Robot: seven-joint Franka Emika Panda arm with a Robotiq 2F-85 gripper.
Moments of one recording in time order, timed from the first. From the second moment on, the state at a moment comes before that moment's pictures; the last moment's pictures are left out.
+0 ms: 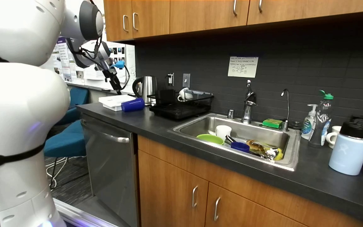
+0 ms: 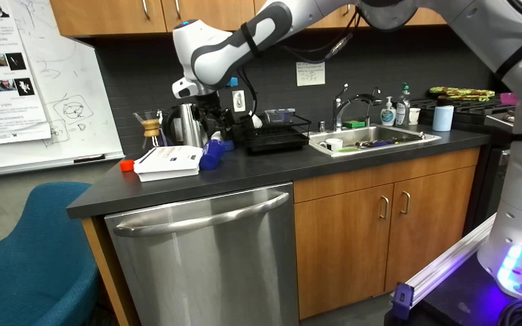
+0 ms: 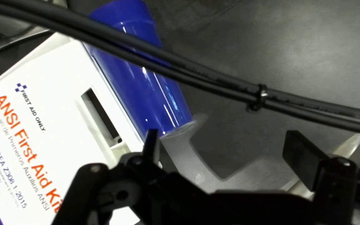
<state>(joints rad) 0.35 0.68 0.23 -1.26 -0.61 2.08 -1.36</state>
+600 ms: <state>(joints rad) 0.34 0.78 0.21 -1.14 -0.58 2.19 -1.67</state>
